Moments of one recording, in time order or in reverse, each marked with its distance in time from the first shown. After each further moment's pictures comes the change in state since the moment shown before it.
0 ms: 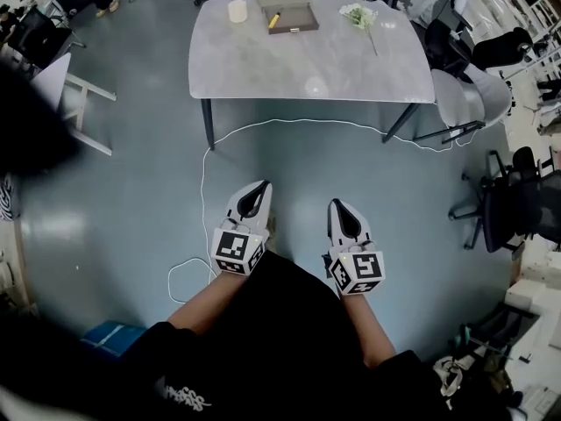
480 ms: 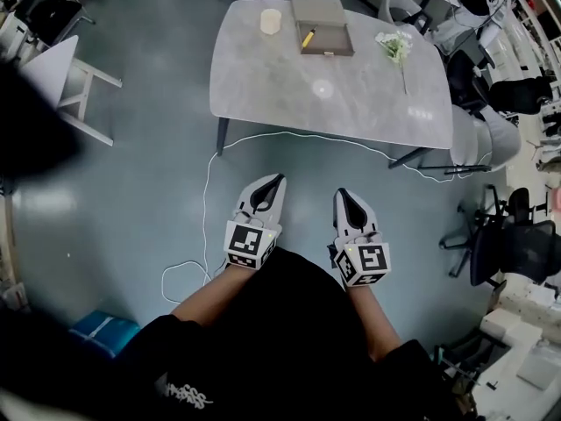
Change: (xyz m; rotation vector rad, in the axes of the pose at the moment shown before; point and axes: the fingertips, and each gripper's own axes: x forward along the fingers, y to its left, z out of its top) left arm 0.096 0.129 0.053 -0.029 -0.023 0.042; right arm 0.182 0.012 0.080 -0.101 0.035 0.072
